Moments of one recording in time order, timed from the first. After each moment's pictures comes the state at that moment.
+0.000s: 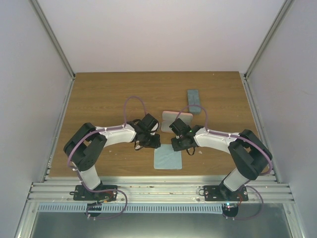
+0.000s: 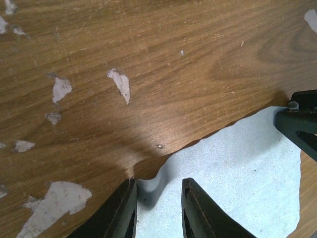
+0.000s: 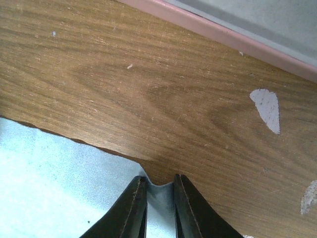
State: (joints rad) left arm -0.73 1.73 0.94 -0.36 0.27 -0.56; right arm 0.75 1.60 0.83 -0.48 0.04 0.46
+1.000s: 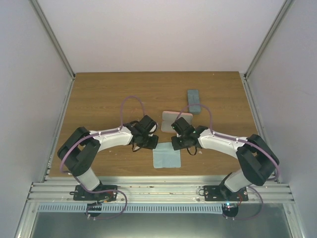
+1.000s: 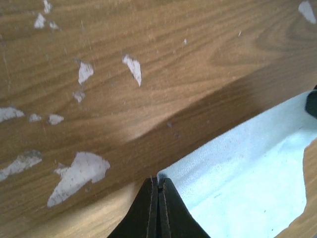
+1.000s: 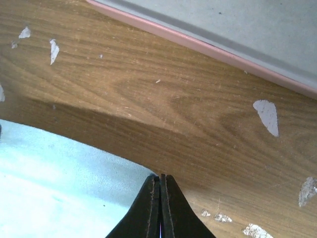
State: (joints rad) left arm -0.74 1.66 0.91 -0.38 0.21 -0.53; right arm 0.75 1.53 0.82 -0.46 0.03 0.46
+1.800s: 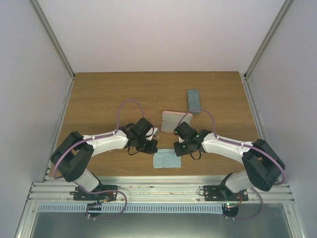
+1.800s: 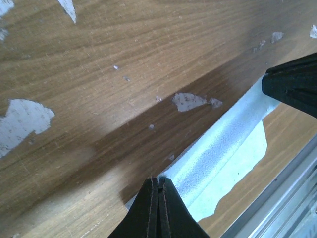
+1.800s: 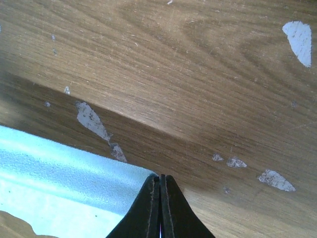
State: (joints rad) left arm -0.74 1.56 0.82 -0.37 0.37 -0.48; right arm 0.77 1.44 0.74 -0.51 -0.06 0.47
